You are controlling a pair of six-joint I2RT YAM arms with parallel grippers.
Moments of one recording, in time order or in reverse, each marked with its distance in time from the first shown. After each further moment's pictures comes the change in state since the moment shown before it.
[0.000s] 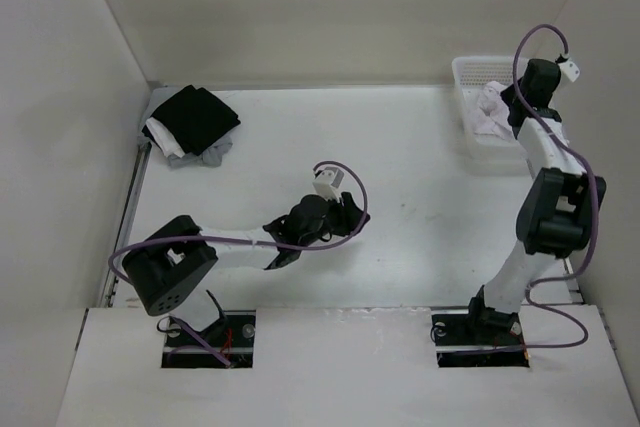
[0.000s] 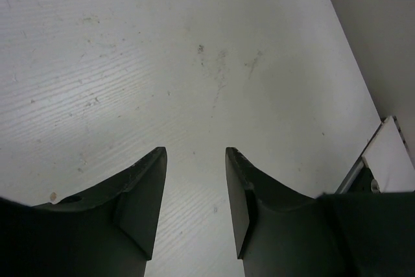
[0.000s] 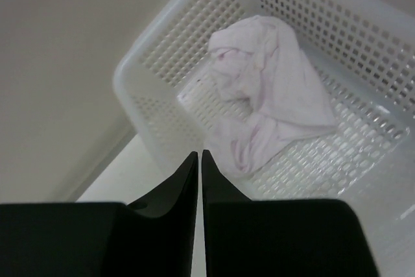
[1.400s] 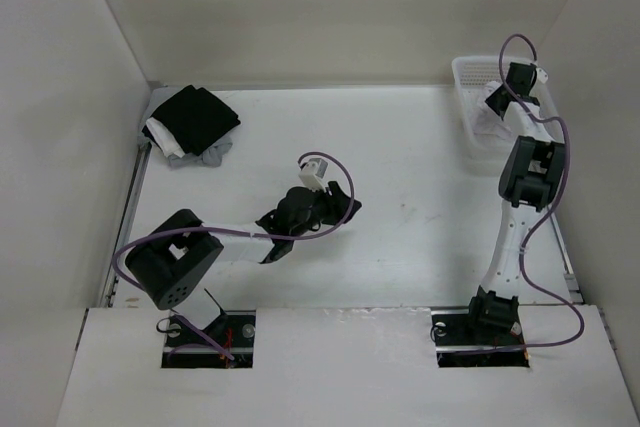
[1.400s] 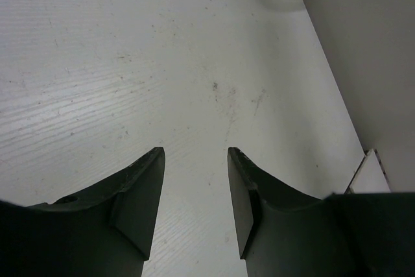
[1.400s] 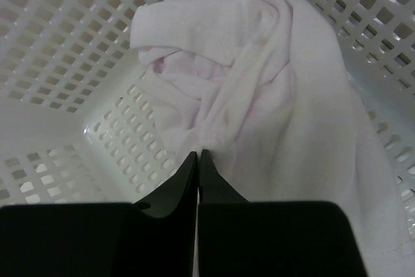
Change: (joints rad) left arm 0.126 0.043 -0.037 0.158 0.075 -0.040; right arm -0.048 0.744 0.718 -0.244 -0.077 -0.073
